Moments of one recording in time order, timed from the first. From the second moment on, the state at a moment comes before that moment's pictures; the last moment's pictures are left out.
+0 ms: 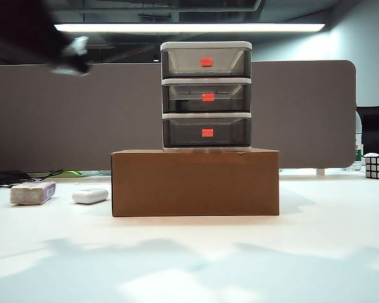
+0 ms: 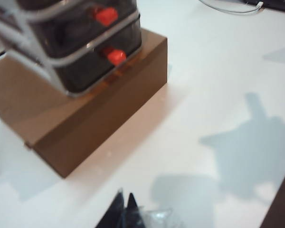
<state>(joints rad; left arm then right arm) -0.65 0.70 0.52 -0.25 0.15 0.18 0.39 0.39 0.50 -0.28 -0.20 -0.08</state>
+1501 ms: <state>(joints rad) -0.65 0.00 0.00 -0.03 -0.13 -0.01 0.39 0.00 0.01 -0.17 0.07 -0.05</state>
